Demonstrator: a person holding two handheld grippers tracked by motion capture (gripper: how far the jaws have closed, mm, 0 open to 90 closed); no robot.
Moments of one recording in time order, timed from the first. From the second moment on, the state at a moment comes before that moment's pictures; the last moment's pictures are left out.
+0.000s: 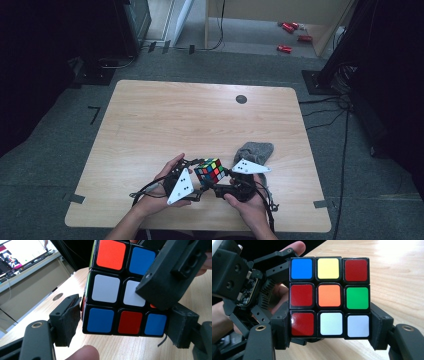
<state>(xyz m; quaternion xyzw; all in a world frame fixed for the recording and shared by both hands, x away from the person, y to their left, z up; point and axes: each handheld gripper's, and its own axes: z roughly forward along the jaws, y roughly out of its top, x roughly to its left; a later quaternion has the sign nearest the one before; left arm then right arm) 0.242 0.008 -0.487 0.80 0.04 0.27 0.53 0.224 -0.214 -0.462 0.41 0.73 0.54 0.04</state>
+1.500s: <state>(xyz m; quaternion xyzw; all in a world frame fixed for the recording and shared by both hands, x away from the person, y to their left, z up) 0.265 0.034 -0.476 0.81 0.16 0.12 0.55 0.261 -0.293 -0.504 0.43 0.75 0.42 0.27</state>
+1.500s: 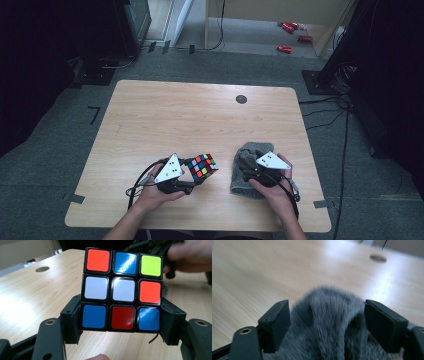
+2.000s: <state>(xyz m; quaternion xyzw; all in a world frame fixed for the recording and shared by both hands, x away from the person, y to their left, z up) 0.267 0.038 -0.475 0.82 0.18 0.10 0.54 0.261 -0.289 -0.516 0.42 0.80 0.37 0.23</state>
